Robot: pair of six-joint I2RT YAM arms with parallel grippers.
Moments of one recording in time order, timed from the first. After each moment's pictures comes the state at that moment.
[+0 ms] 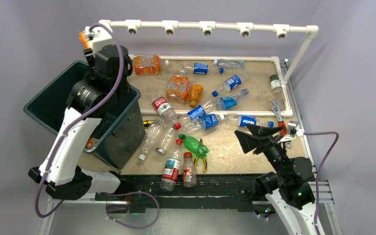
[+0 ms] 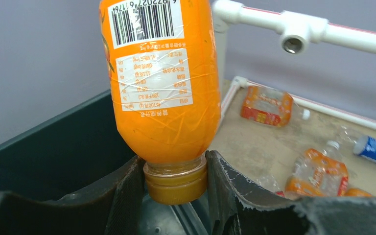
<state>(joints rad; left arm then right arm) -0.61 1.34 1.92 -0.91 -1.06 -0.22 0.41 0.01 0.45 -0.18 -0.14 0.66</state>
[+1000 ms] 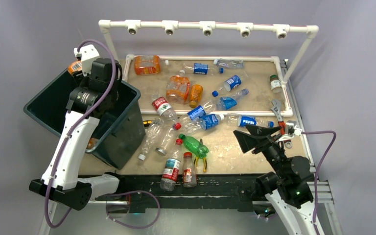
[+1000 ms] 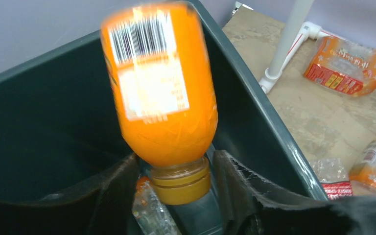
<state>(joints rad) -0.31 1.22 1.60 -1.01 -0.95 -0.39 0.41 0.01 0.42 -0.17 -0.15 0.67</state>
